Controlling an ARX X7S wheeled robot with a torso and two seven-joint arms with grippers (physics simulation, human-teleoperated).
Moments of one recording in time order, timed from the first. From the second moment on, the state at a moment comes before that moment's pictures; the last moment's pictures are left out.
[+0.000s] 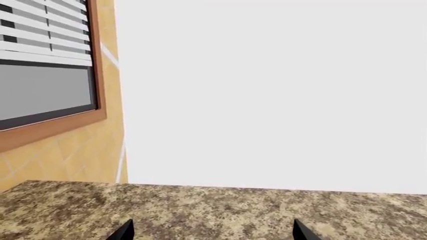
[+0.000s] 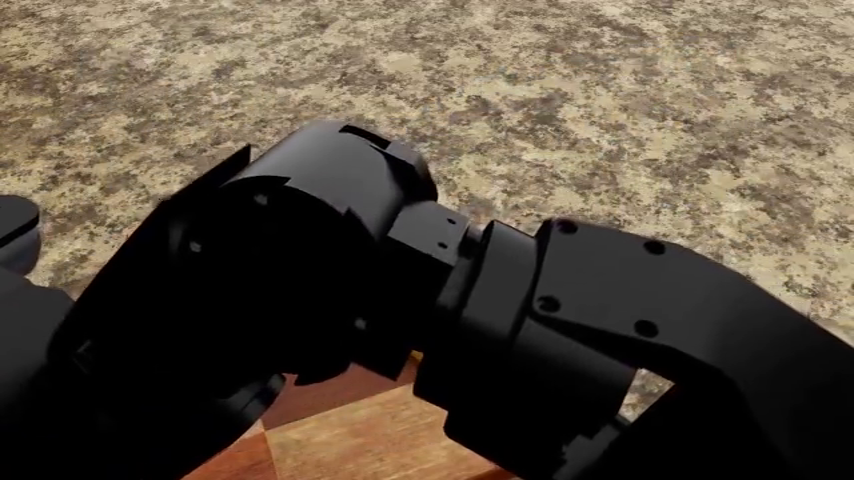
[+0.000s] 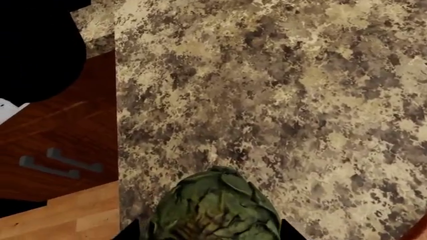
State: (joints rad) left arm -1.33 -0.68 0.10 0.19 -1.14 -1.21 -0.60; right arm 1.69 0.03 -1.23 0.23 1.94 1.15 0.14
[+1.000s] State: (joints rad) left arm -1.35 -0.69 0.09 0.20 -1.18 -1.22 -0.63; right arm 1.79 0.09 -1.26 0.15 2.02 1.12 0.23
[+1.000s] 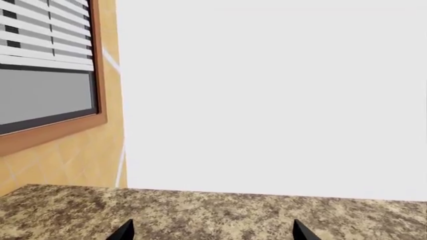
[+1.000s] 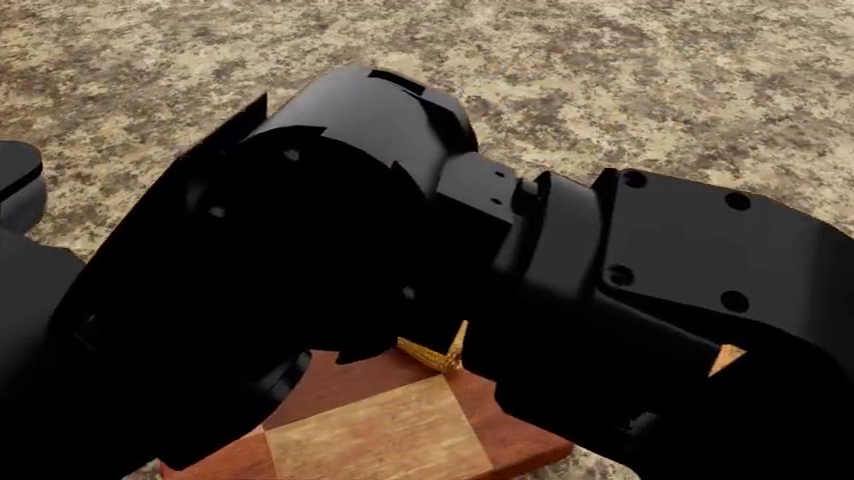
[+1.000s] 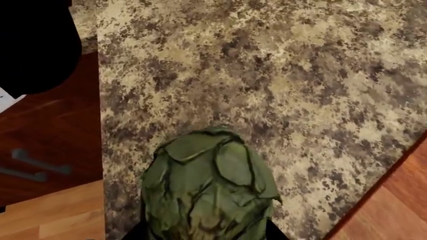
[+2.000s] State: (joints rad) left arm -1.40 -0.68 0.11 0.20 -1.23 -1.24 -0.67; right arm 1.87 0.50 -1.26 -0.05 2.29 1.06 0.58
